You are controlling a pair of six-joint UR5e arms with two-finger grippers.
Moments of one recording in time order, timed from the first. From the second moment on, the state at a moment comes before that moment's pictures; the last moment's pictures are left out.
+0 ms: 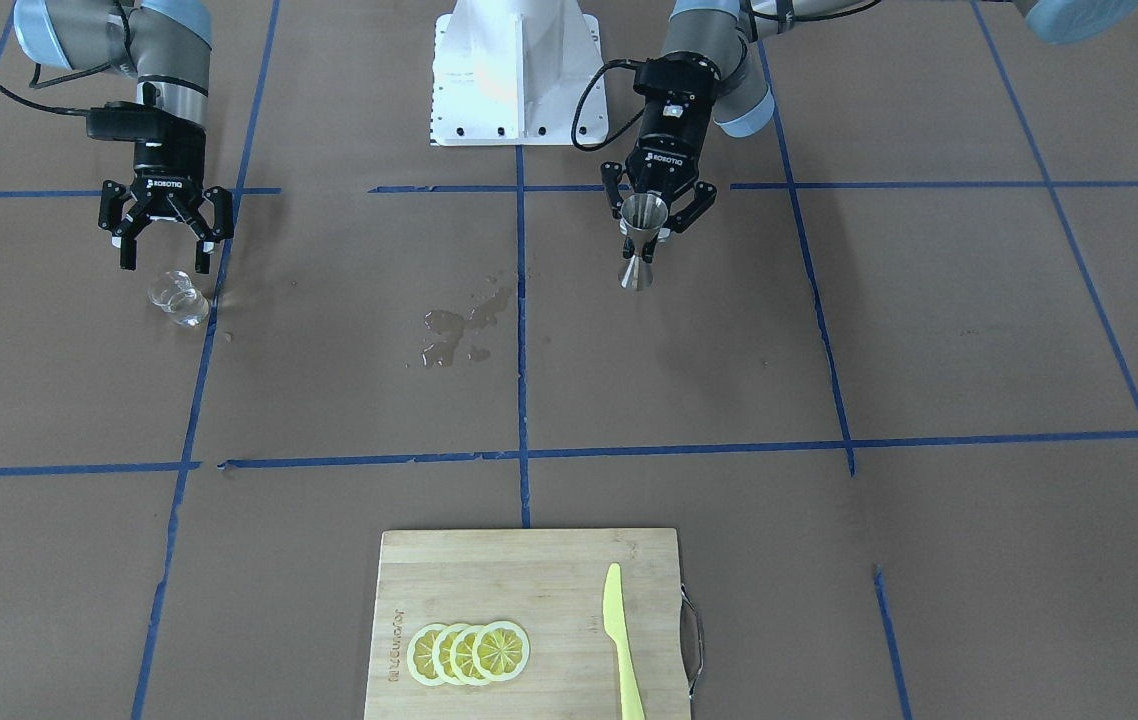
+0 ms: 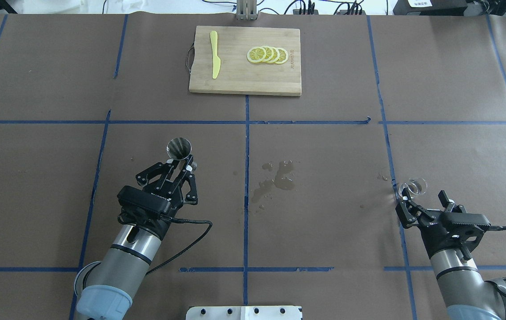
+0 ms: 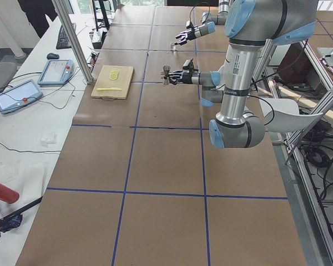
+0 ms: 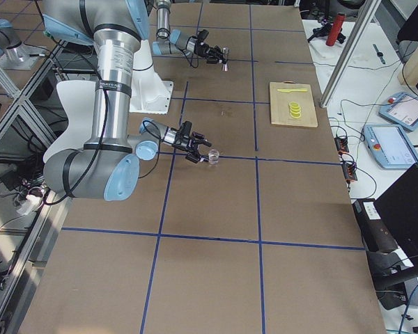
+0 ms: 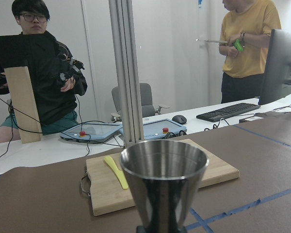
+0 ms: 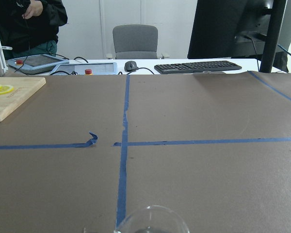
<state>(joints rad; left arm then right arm) -0.11 -1.94 -1.62 -2.87 -0.49 -0.54 0.02 -1.82 1.89 -1.07 0.44 1.77</state>
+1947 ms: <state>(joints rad) -0.11 -1.96 -1.62 -2.86 -0.49 -0.54 0.01 -1.72 1.74 -1.07 0.36 1.78</state>
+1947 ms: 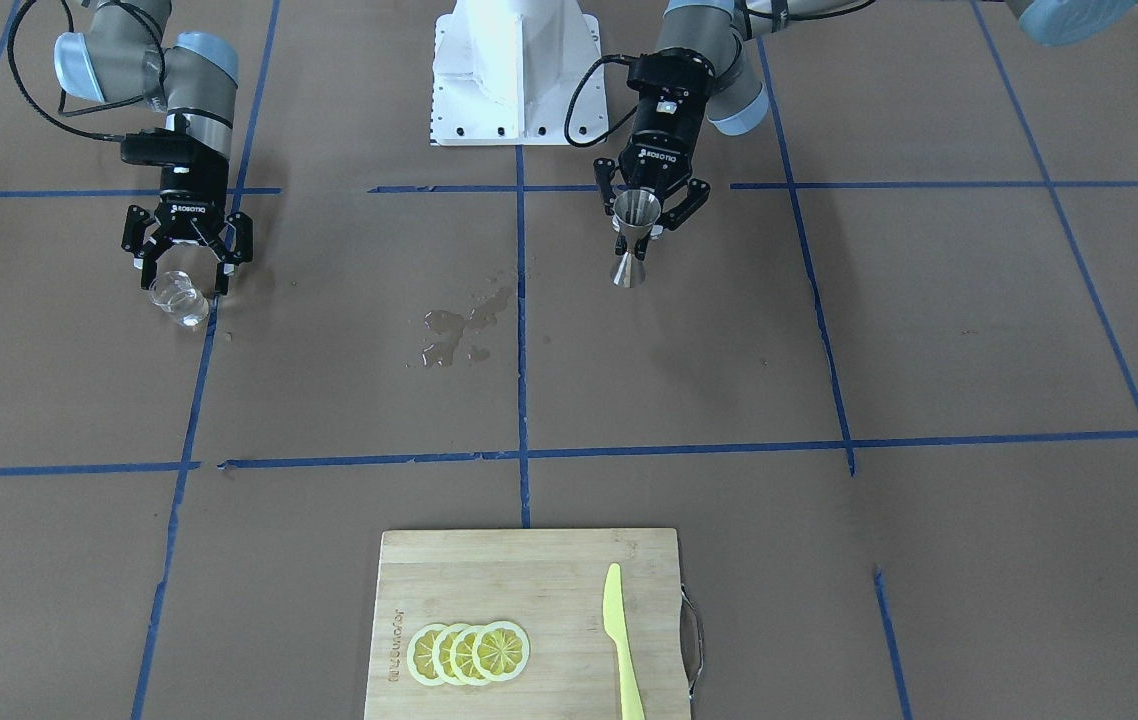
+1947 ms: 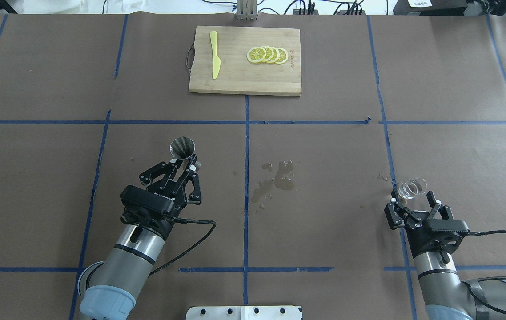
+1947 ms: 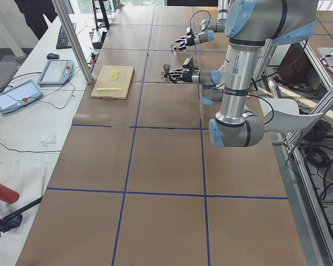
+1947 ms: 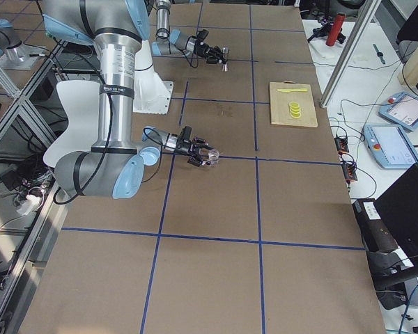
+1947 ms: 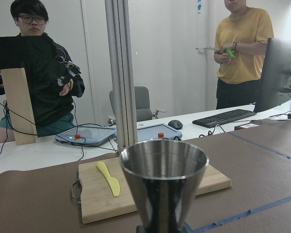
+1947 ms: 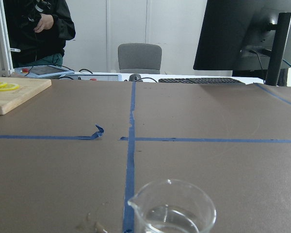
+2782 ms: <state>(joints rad) -0.11 -1.95 -1.62 -2.86 -0.49 -0.54 0.03 -1.70 1.72 -1.07 0.37 1.78</state>
